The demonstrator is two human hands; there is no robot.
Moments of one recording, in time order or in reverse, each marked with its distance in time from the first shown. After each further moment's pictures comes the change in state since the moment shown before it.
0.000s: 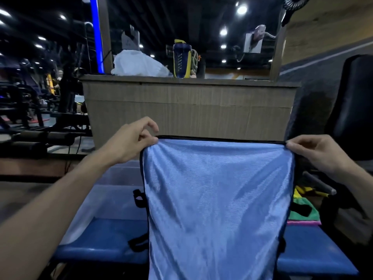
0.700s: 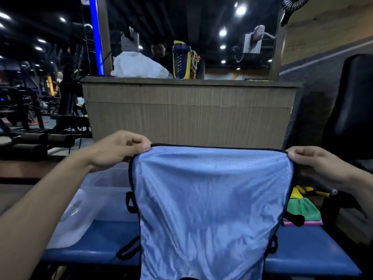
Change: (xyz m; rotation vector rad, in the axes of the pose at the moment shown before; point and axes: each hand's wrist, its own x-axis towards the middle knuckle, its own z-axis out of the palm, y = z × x) left_hand -0.024 0.003 -0.025 -0.492 -0.333 -0.169; right_hand -0.020 -0.008 0.005 0.318 -0.284 0.319
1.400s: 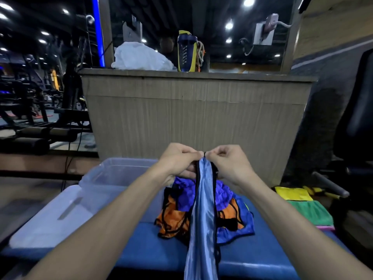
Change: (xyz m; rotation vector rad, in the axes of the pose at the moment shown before) left_hand 0.083 -0.001 0.123 -0.385 0.276 -0.288; right_hand 0.081 0.003 0.211 -0.139 0.279 -0.014
